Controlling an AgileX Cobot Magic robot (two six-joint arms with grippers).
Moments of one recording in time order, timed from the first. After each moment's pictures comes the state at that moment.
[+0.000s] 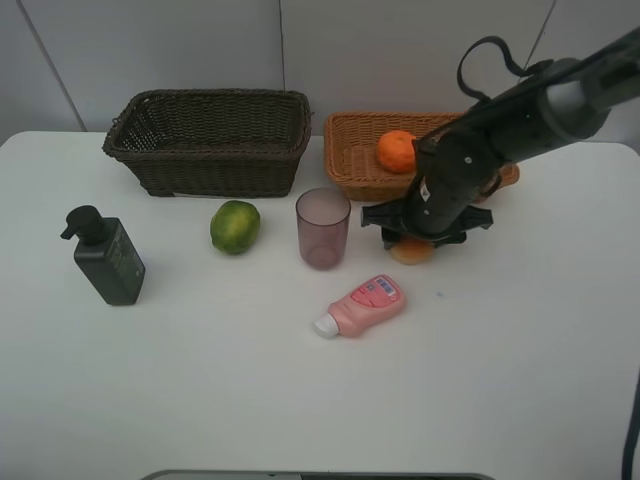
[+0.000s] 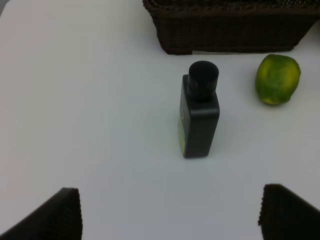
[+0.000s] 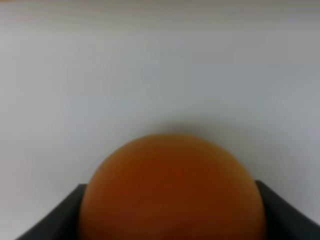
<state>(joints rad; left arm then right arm) -0.09 -0.01 -0.50 0.04 1.06 -0.04 0.48 2.00 -1.07 -0.44 0.46 0.79</state>
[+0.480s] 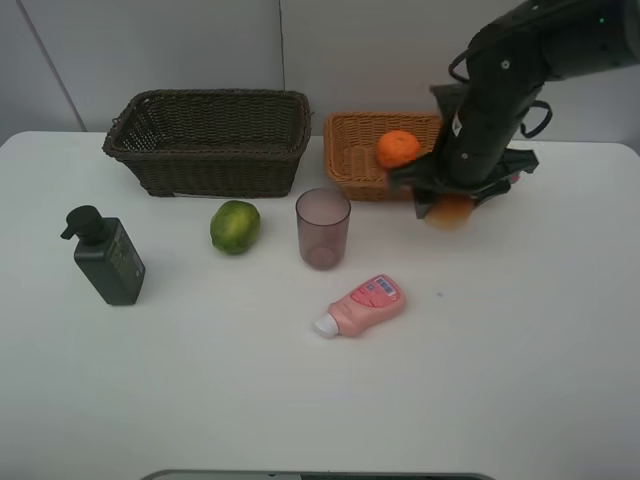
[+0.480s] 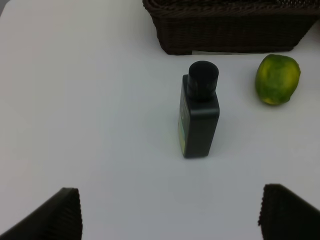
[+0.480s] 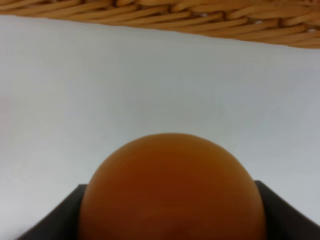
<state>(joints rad) -0.09 -0.01 -0.50 0.04 1.06 -0.04 0.45 1.85 -1.20 -0.32 0.81 0.49</state>
